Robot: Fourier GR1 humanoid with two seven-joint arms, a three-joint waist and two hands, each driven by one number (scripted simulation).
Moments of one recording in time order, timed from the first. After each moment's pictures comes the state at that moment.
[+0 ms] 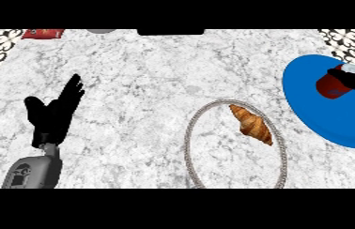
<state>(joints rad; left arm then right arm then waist) -0.17 0.21 0.11 -1.39 0.03 0.00 0.16 -0.43 -0.39 -0.49 -1.23 0.36 -0.34 0.07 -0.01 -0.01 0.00</state>
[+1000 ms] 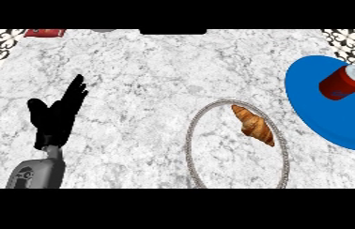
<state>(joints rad) -0.15 0.18 0.10 -1.44 0.00 -0.01 0.18 -0.16 -0.46 -0.66 -1.31 -0.01 -0.10 -0.06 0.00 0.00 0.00</state>
